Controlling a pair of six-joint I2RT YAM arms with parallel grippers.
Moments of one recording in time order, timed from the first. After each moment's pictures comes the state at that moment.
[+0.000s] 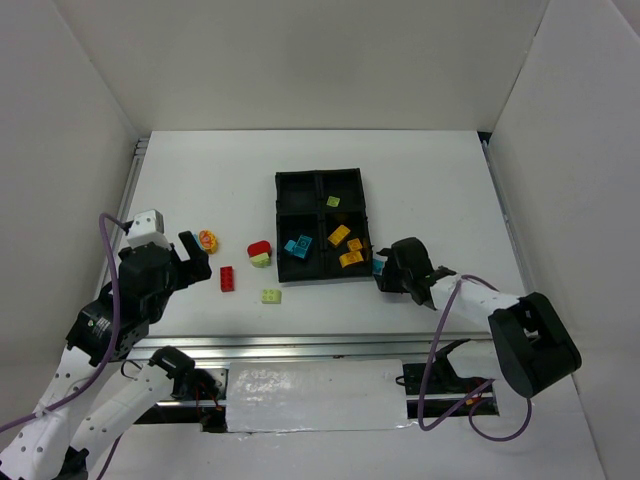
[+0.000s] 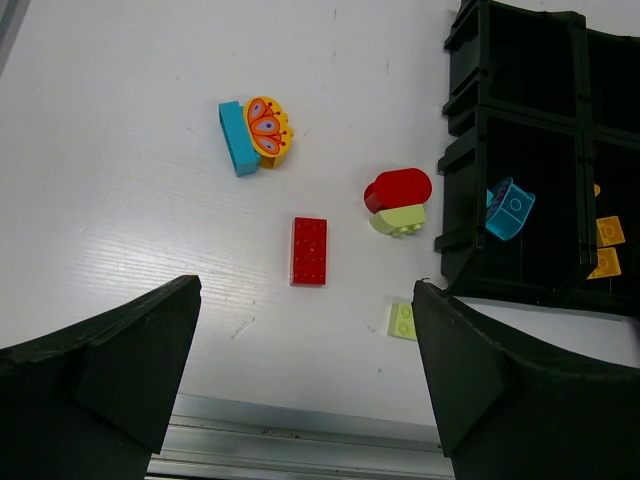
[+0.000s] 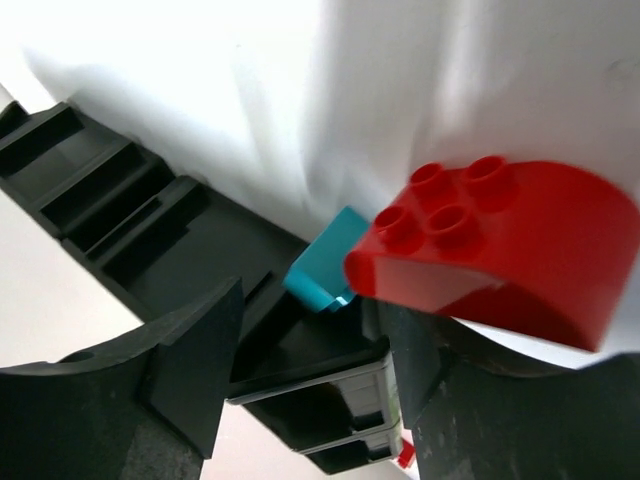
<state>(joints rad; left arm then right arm) -0.47 0.57 0.91 -0.87 -0.49 -0.53 0.42 1.26 0.43 -0.06 0.19 2.03</state>
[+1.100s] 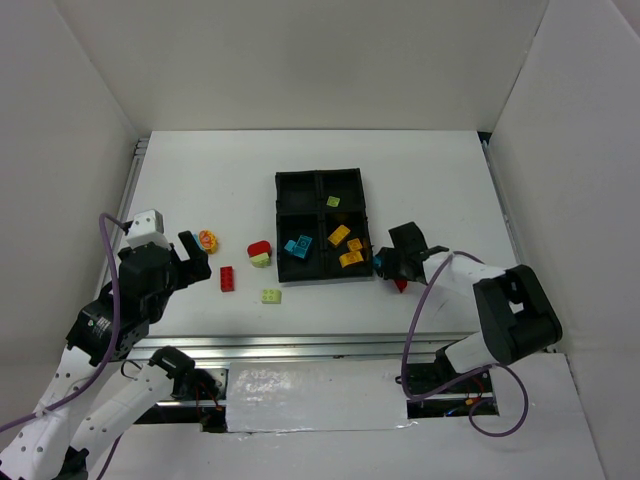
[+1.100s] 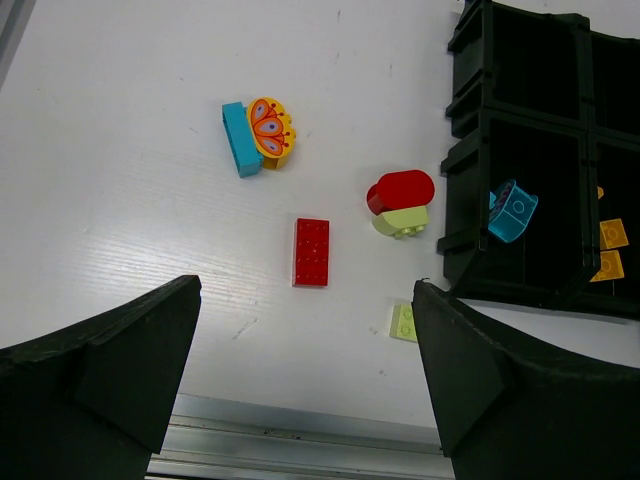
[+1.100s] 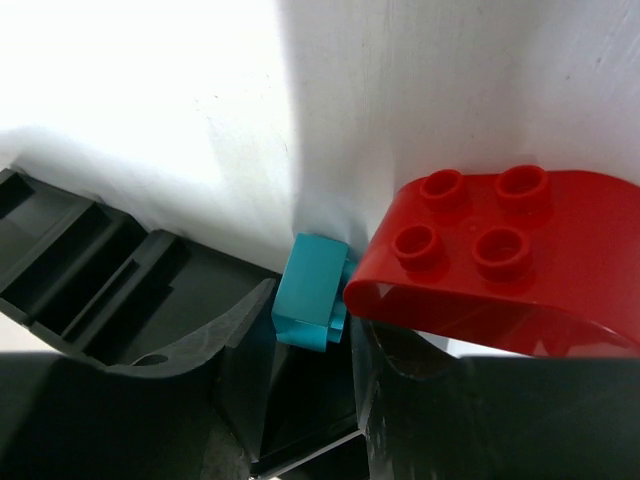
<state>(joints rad) -0.47 0.57 0.91 -0.87 -0.50 -0.53 0.35 1.44 0.62 -0.24 0.11 2.03</state>
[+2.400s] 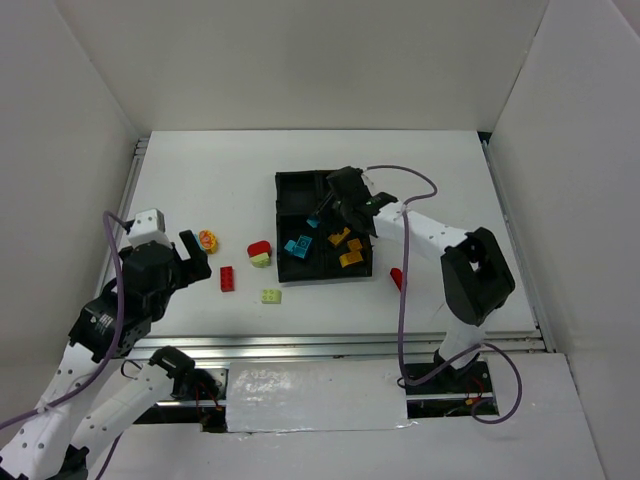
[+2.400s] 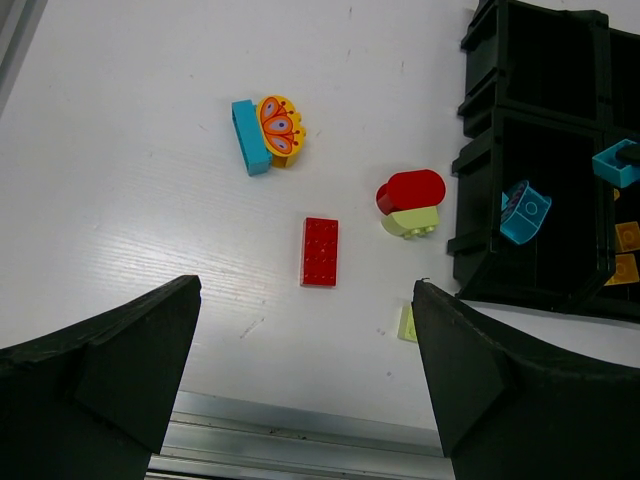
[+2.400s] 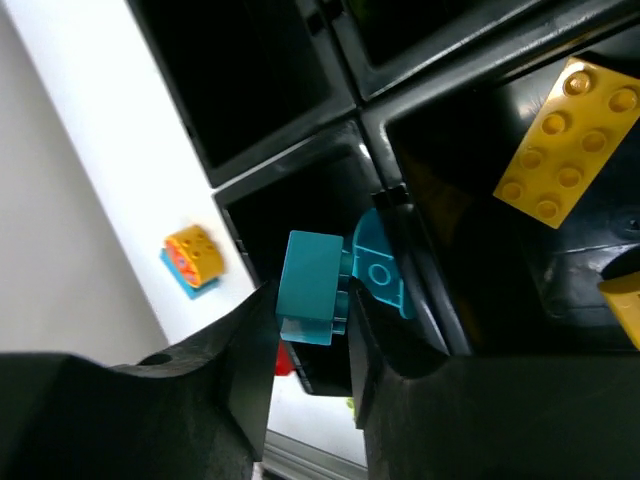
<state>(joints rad) -0.47 0.59 0.91 -0.88 -0.52 -0.53 0.61 1.74 1.29 -0.30 0.06 1.21</state>
